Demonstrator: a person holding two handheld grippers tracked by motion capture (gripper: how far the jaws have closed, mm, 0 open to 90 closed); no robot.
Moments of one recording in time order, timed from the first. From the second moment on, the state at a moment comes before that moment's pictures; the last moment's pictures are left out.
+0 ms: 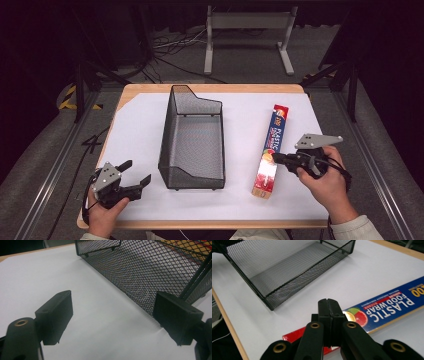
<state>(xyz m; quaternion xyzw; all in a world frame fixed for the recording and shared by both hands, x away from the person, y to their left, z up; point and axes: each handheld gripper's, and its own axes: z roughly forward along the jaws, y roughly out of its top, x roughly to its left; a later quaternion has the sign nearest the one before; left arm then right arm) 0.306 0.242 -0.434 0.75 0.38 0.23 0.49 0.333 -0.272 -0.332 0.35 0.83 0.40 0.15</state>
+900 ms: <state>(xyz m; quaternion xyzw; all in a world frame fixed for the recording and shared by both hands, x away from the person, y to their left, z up) 0.306 0.243 -0.434 0.75 0.38 0.23 0.49 0.364 -0.219 -0.354 0.32 0.88 0.35 0.10</state>
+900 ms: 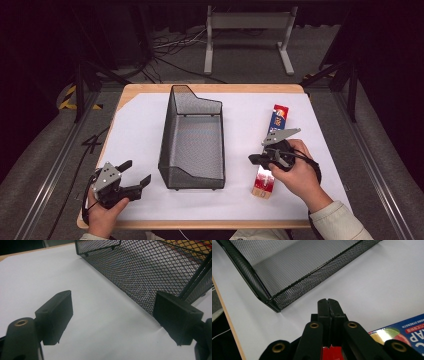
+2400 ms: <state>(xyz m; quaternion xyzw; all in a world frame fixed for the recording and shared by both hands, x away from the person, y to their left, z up) 0.306 0.244 -0.435 0.75 0.38 0.23 0.49 0.366 -0.195 -0.396 0.30 0.93 0.22 0.06</state>
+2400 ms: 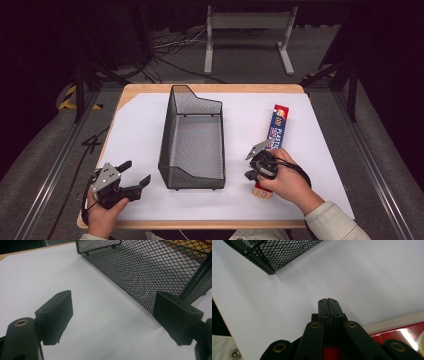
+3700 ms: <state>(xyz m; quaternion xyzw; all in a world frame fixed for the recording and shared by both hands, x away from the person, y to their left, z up) 0.311 0.237 -0.434 0.75 0.38 0.23 0.48 0.341 -0.304 -0.389 0.41 0.90 0.15 0.06</state>
